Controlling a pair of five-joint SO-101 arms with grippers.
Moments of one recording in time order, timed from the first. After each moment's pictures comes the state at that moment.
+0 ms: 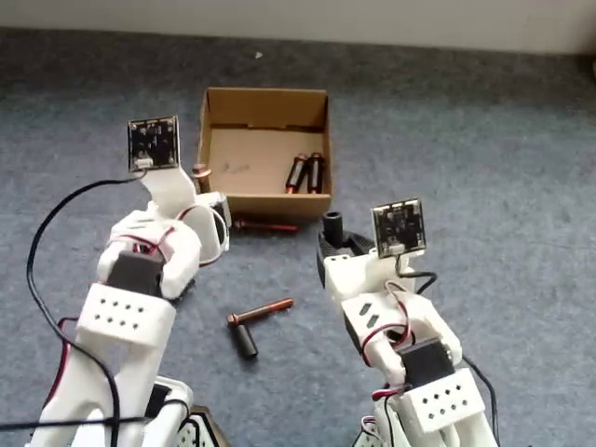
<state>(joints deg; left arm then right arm) 5.8 -46.8 49.5 46.9 22.5 -27.1 -76.5 74.6 37.6 -5.6</state>
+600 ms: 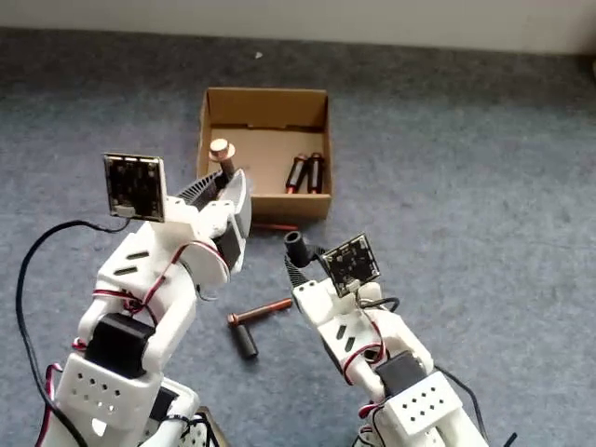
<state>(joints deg) 15.5 -68.5 52.4 42.1 22.1 -35.7 -77.5 92.0 14.6 4.2</state>
